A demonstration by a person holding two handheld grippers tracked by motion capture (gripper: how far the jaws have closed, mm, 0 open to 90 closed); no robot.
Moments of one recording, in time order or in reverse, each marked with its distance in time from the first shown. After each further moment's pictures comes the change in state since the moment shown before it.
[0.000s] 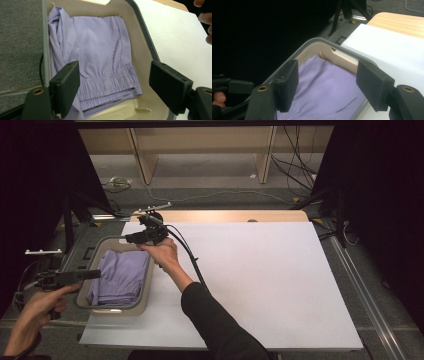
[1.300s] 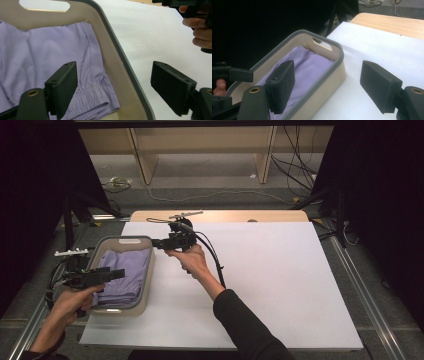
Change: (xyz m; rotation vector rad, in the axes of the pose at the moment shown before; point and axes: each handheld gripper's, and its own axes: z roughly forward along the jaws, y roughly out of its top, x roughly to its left) left arm -0.051 -0.007 0.035 -0.046 -0.080 0.136; right arm -0.047 -0.036 -0.057 -0.050 -0.007 -0.020
